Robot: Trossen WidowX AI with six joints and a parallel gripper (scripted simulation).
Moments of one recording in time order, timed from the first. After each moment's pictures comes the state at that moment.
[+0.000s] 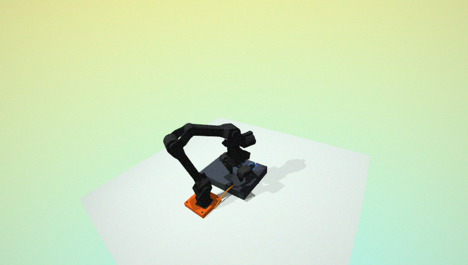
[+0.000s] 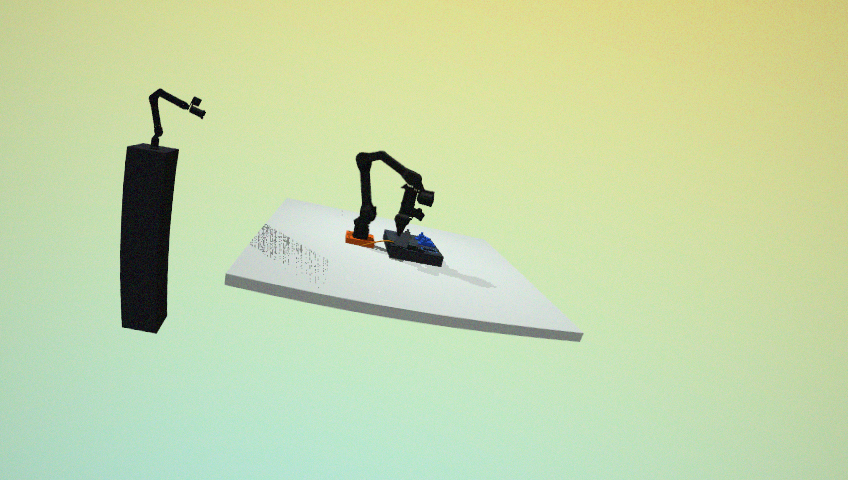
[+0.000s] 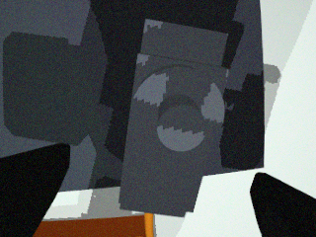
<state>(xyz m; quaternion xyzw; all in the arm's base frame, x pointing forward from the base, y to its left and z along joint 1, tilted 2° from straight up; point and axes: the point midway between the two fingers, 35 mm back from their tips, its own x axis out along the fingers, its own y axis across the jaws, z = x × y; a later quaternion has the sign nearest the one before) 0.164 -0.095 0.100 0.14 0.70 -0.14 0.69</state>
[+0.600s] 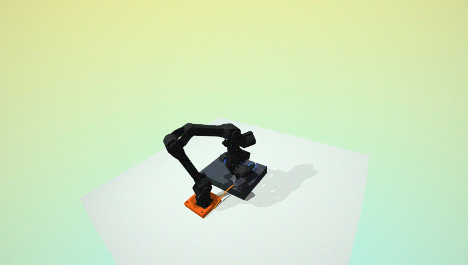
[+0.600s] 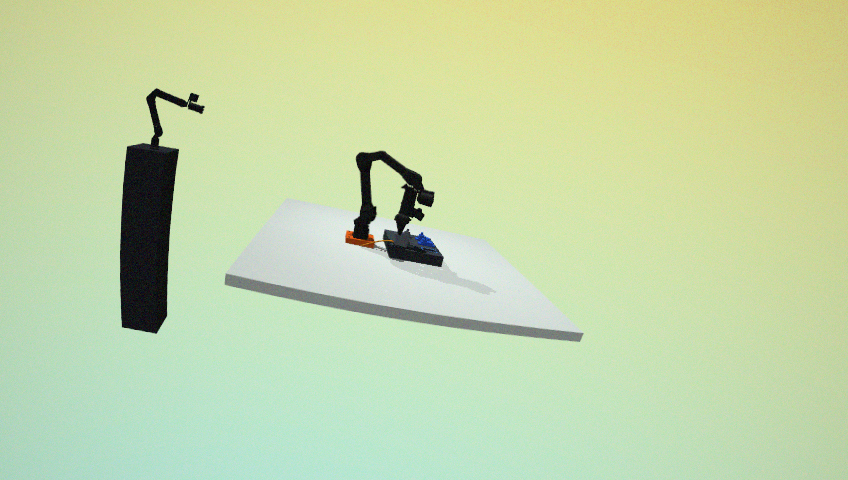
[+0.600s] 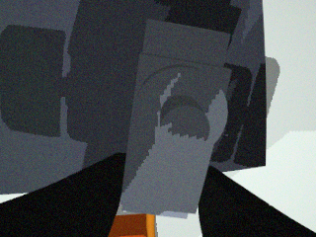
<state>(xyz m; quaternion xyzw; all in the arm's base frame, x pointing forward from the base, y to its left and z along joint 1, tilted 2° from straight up) 0.164 -0.094 0.101 0.14 0.70 -0.14 0.69</state>
